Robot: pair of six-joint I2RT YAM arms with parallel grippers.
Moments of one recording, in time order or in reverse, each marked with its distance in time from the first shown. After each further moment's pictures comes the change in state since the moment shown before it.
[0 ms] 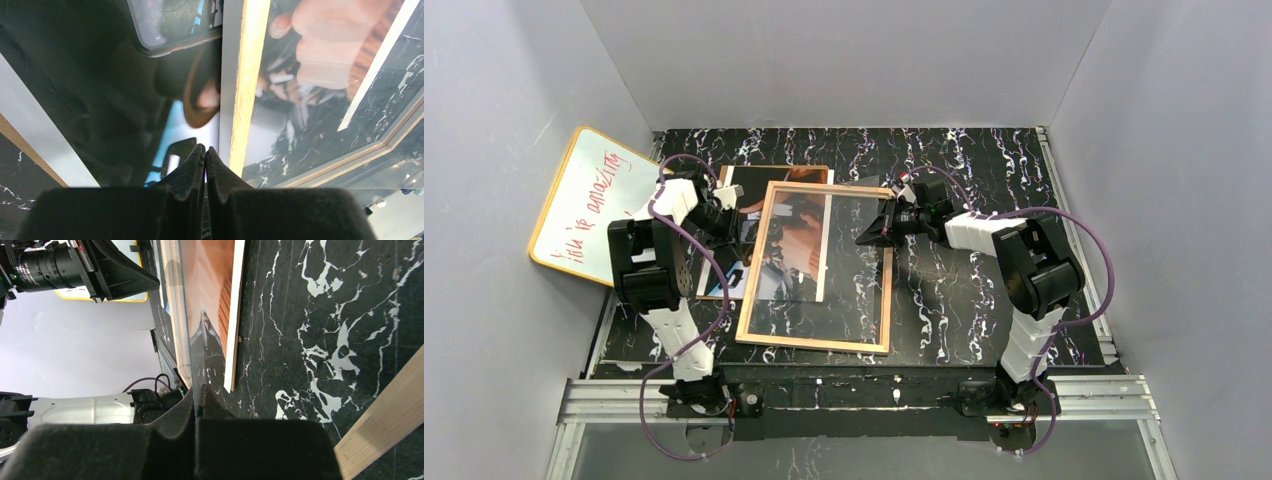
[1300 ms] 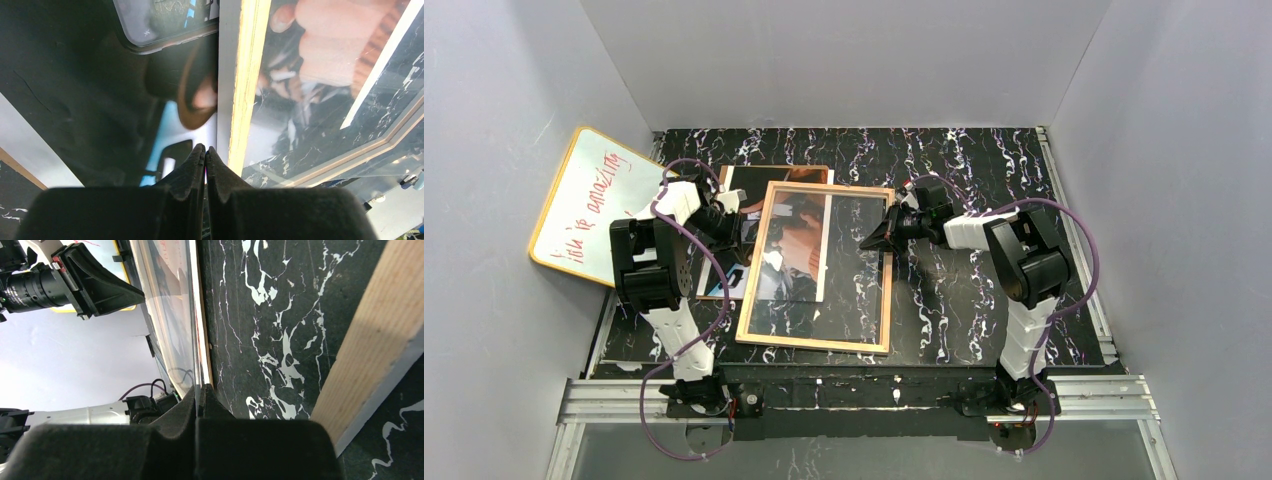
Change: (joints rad) left arm -0.013 0.004 -0.031 0.012 0.007 0.001; right arm -0.034 0.085 -0.006 0.025 -0.012 0.005
